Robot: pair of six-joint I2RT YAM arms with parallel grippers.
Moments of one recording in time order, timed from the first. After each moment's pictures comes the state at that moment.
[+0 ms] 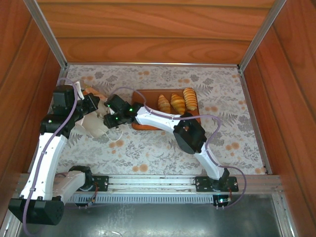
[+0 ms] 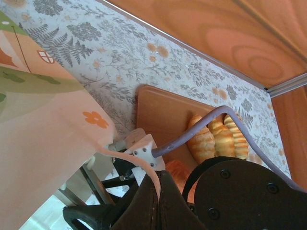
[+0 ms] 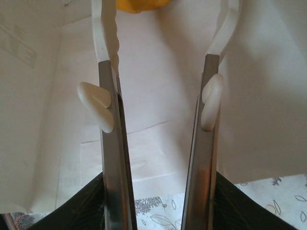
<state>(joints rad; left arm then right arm) -0.10 0.93 1.02 -0.67 0.31 -0.55 1.08 2.28 1.91 -0.48 -0.16 0.49</state>
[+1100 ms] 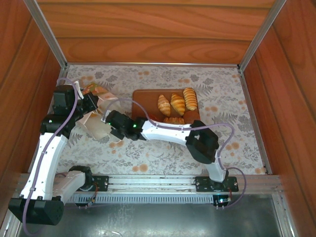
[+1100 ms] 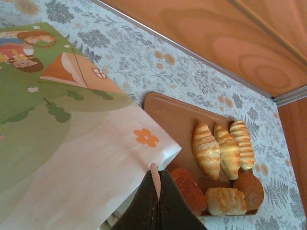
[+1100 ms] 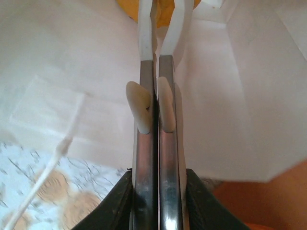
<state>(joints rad) -0.10 0.93 1.01 -0.65 0.25 -0.56 1.22 2.02 1.57 -0.39 0.34 -0.11</state>
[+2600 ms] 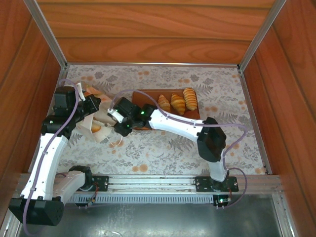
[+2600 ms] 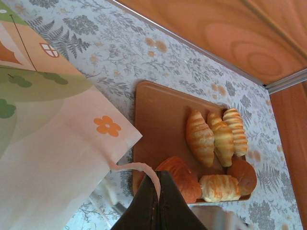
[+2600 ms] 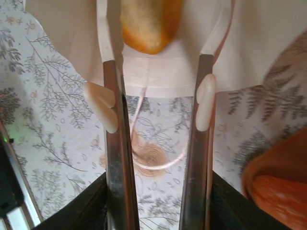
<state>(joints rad) -0.10 0.92 0.99 -0.65 0.32 -0.55 1.13 1.99 1.71 -0.67 -0.12 0.10</state>
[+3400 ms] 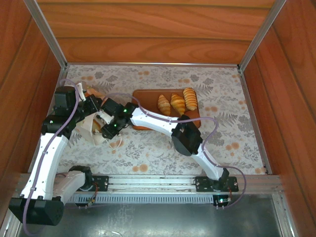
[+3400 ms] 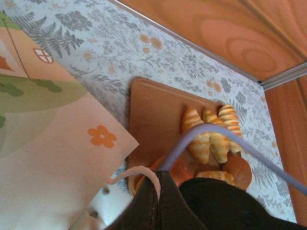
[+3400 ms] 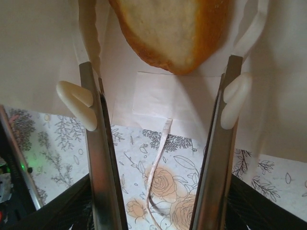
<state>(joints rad) -0.10 0.92 0.99 -0.65 0.34 -0.55 1.13 2.34 2.07 -0.79 -0.28 0.16</state>
